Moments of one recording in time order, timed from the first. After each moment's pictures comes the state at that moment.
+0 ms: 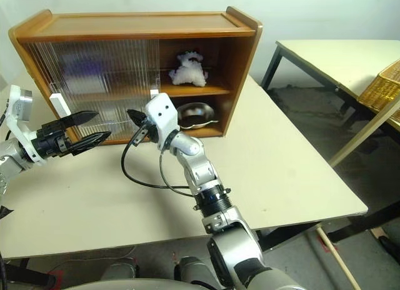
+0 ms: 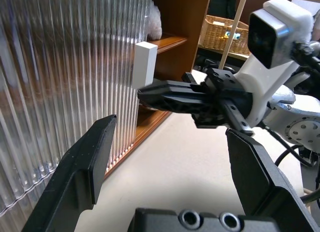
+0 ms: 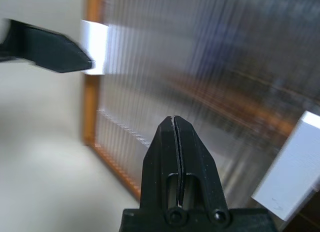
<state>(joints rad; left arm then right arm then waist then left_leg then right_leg) -0.31 0.68 0.20 -0.16 -0.67 0.51 -0.92 -0.63 0.01 0.21 0.33 0.05 -0.03 0.50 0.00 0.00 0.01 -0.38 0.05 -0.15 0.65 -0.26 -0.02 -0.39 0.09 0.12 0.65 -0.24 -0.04</state>
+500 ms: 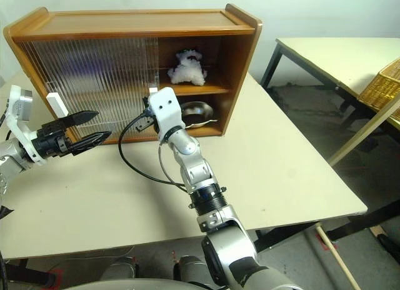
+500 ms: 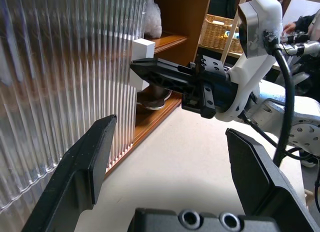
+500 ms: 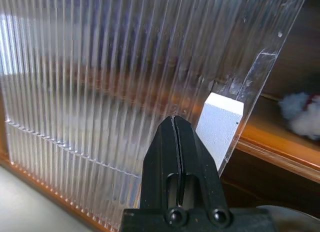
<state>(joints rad) -0.31 0.68 0.20 -0.16 -0.67 0.51 -0.92 -0.64 0.04 0.18 0.34 -0.06 -0.03 0.21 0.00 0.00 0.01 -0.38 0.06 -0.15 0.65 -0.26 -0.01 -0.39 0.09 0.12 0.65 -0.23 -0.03</state>
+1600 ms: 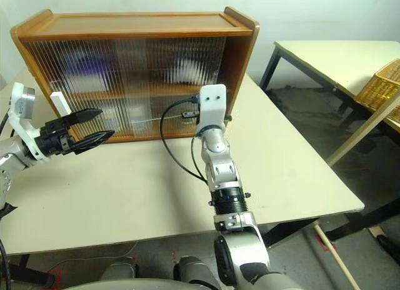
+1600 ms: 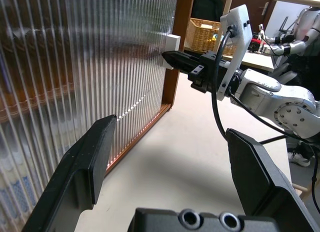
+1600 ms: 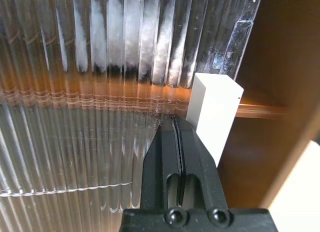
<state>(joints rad) -0.34 0.66 0.18 -0.14 -0.66 0.49 -0.95 -0.59 -0.06 -0.04 0.26 -0.05 0.14 -0.07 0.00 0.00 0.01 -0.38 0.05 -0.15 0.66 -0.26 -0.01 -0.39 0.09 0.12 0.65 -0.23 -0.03</state>
